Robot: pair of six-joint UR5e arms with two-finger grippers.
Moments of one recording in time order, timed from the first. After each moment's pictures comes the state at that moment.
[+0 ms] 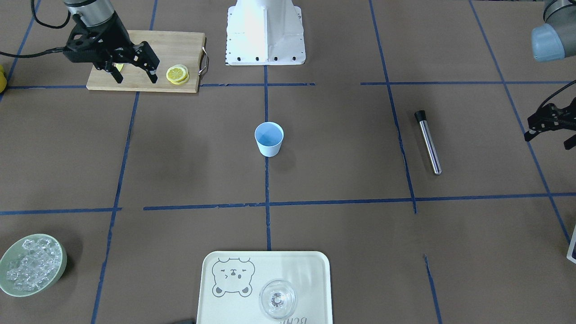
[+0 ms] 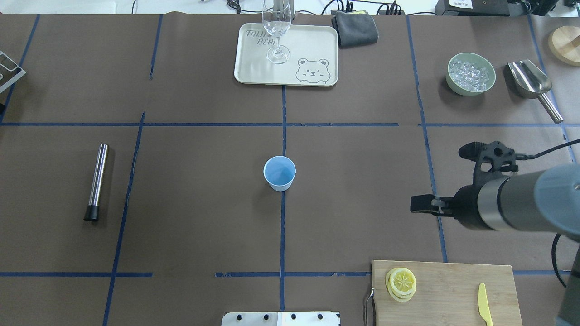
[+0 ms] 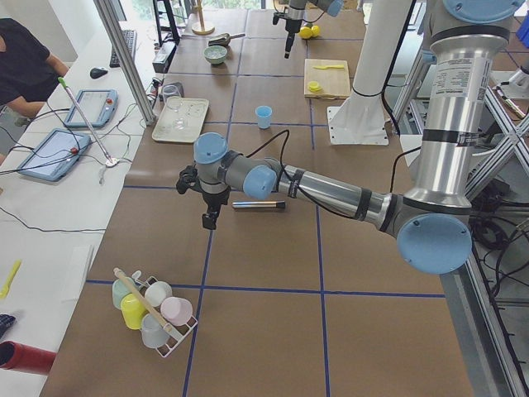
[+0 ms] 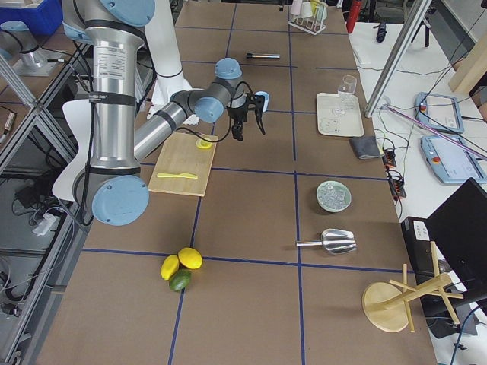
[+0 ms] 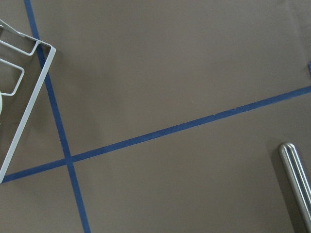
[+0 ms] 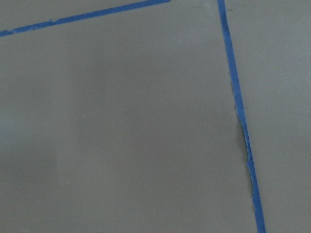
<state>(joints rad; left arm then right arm) -1.28 -1.66 -1.76 -1.73 -2.31 -0.26 0.43 -1.64 2.31 -1.36 1.73 1.44</state>
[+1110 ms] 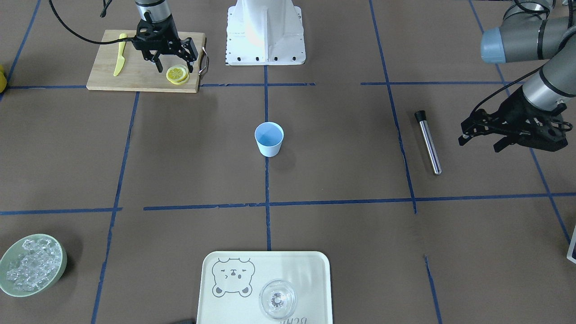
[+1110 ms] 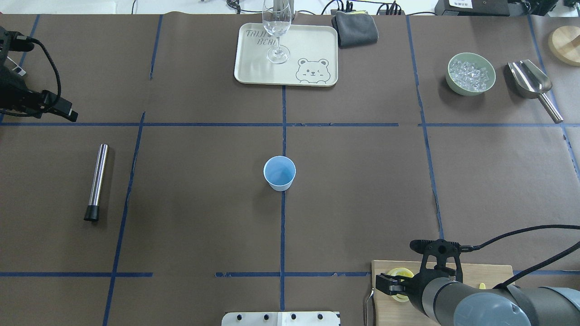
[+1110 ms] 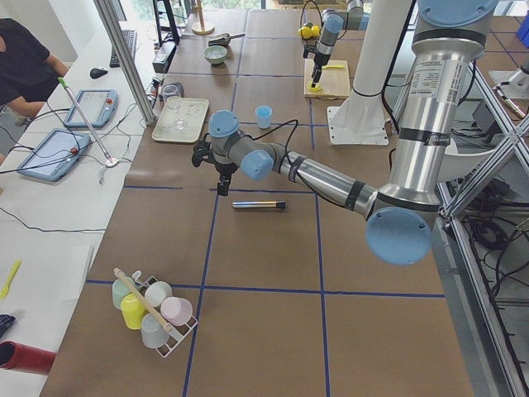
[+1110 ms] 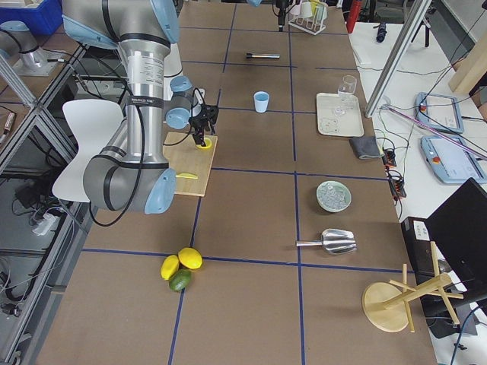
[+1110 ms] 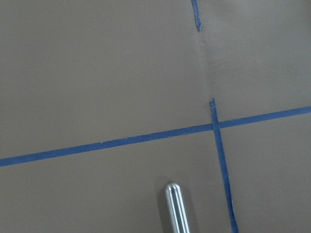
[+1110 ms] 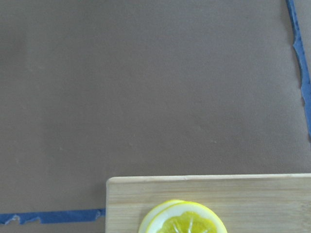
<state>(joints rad) -1.10 -1.72 -1.79 -1.85 -2.31 -0.61 0.02 -1.64 2.18 -1.30 1.37 1.64</state>
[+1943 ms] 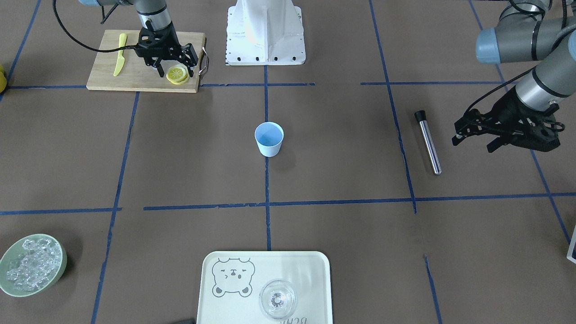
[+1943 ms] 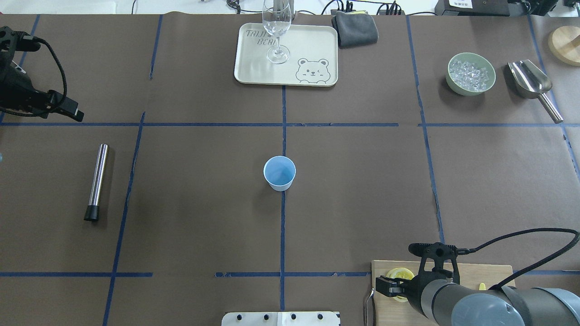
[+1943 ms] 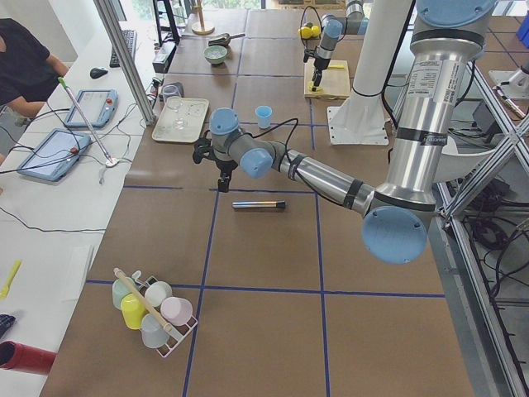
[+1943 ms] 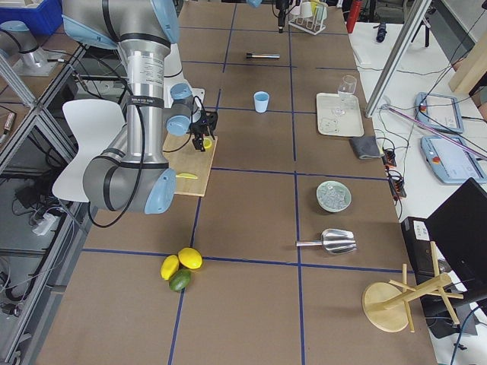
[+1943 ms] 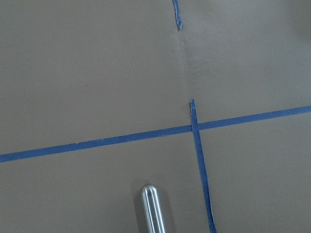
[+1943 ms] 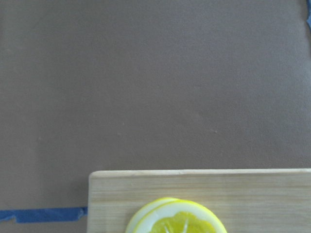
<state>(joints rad) -1.10 -1.73 -1.79 -1.87 -2.31 -0.63 0.01 -1.65 2.14 -1.24 1.38 1.64</state>
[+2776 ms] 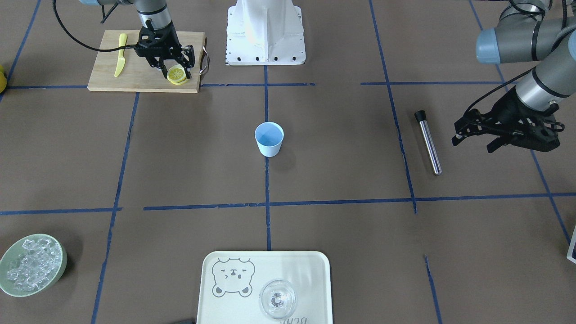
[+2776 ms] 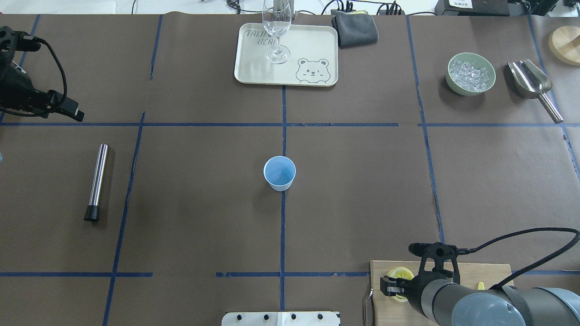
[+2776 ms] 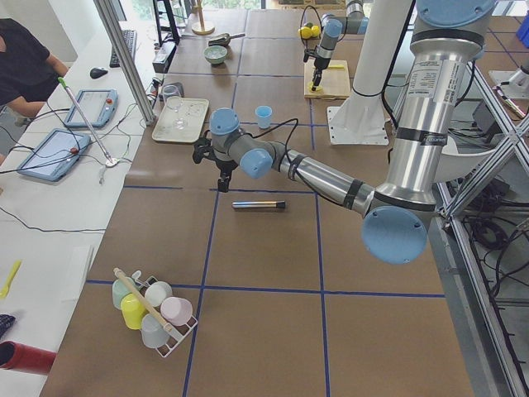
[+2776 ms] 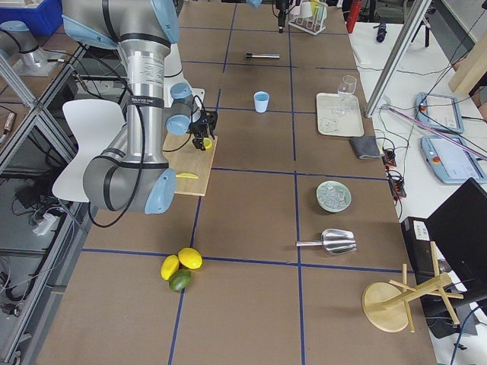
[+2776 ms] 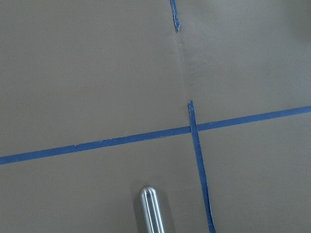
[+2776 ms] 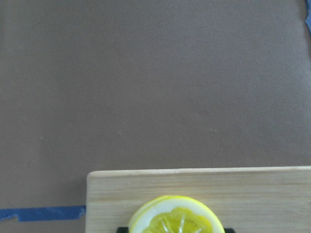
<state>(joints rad) -1.10 -1.73 -1.79 -1.87 -2.31 -0.62 0.02 -1.65 2.15 -1.25 1.39 1.64</state>
